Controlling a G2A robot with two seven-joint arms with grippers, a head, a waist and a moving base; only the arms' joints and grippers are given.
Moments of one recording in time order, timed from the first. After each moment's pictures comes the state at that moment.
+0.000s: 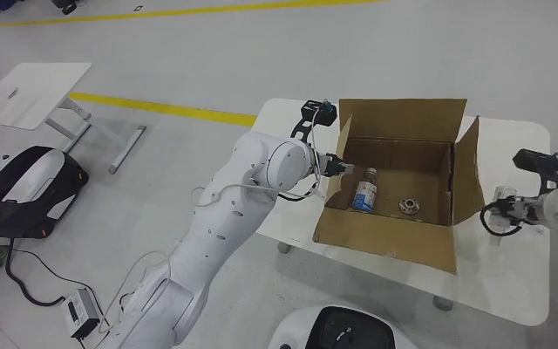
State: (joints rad) left arm 0.67 -1.28 -1.15 -1.72 0.96 0.29 -1.38; right arm -0.66 -1.07 1.34 -1.45 -0.93 0.27 1.47
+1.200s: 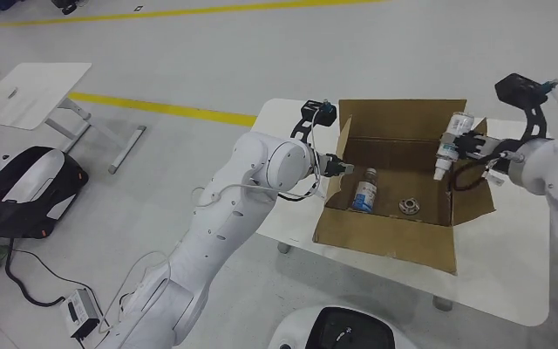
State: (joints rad) left arm 0.67 -1.28 -1.15 -1.72 0.96 0.29 -1.38; right arm -0.49 -1.11 1.06 -1.57 -0.54 0.47 1.12
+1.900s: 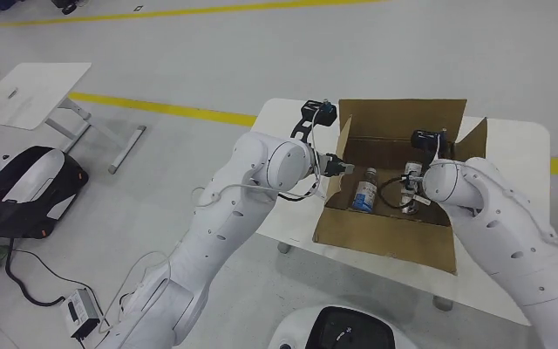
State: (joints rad) left arm 0.67 -1.28 -1.15 -1.72 0.96 0.29 -1.38; right arm -0.34 -1.30 0.61 -1.06 -0.61 0.54 1.02
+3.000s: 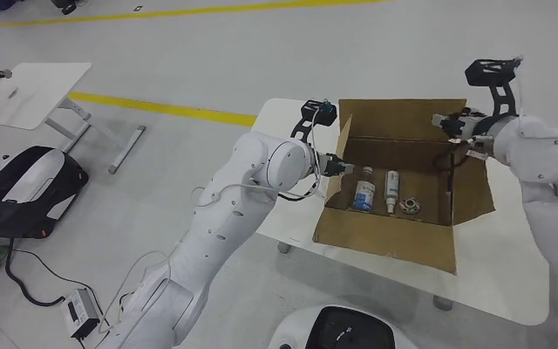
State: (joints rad) left arm 0.67 -1.28 -1.15 -1.72 0.96 0.29 -1.38; right arm -0.42 -1.18 1.06 -1.43 -0.78 0.13 1.04
